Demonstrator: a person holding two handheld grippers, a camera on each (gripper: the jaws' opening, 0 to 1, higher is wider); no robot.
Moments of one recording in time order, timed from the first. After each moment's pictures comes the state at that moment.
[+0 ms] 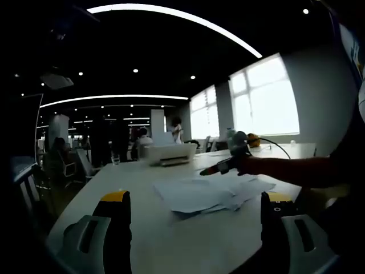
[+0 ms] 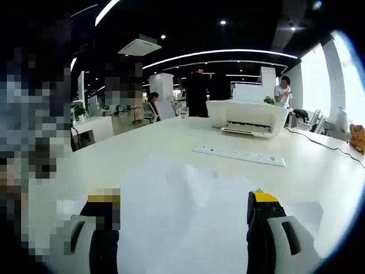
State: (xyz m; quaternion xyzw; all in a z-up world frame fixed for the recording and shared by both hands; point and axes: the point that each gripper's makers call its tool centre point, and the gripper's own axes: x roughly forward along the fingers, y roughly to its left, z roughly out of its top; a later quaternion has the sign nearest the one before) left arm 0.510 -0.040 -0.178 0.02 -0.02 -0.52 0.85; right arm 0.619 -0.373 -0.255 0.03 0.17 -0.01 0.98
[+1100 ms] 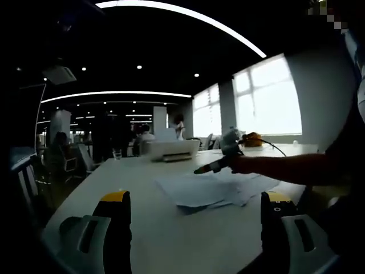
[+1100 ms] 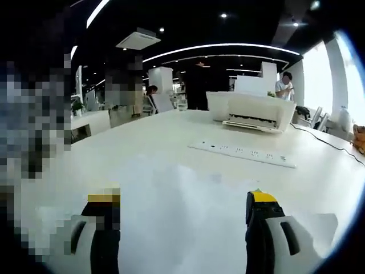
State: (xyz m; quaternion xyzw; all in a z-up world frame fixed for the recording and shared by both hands) left arm 0.529 -0.042 -0.197 0.01 -0.01 -0.52 0.85; right arm 0.675 -0.387 -0.281 0.02 0.19 -0.02 0.98
